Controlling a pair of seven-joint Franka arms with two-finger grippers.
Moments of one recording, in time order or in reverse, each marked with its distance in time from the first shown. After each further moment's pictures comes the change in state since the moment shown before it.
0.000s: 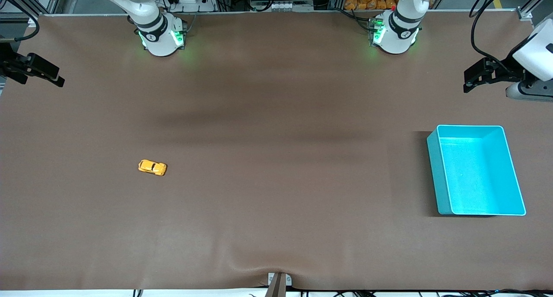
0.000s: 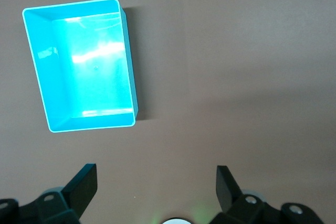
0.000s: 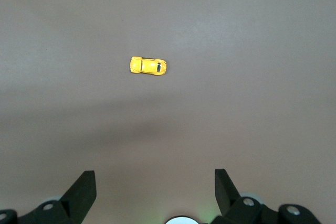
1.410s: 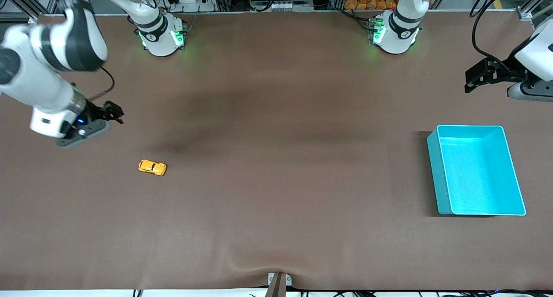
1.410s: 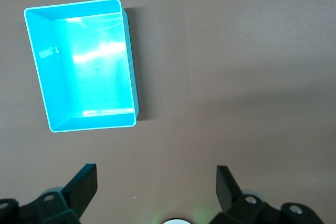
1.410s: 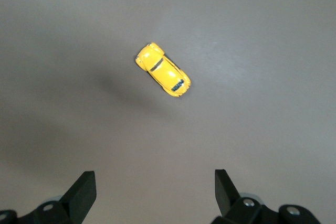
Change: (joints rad) left arm 0.004 0.000 0.001 0.000 0.000 0.002 0.000; right arm -0.032 0.134 0.101 -0.510 -0.080 0.631 -0.617
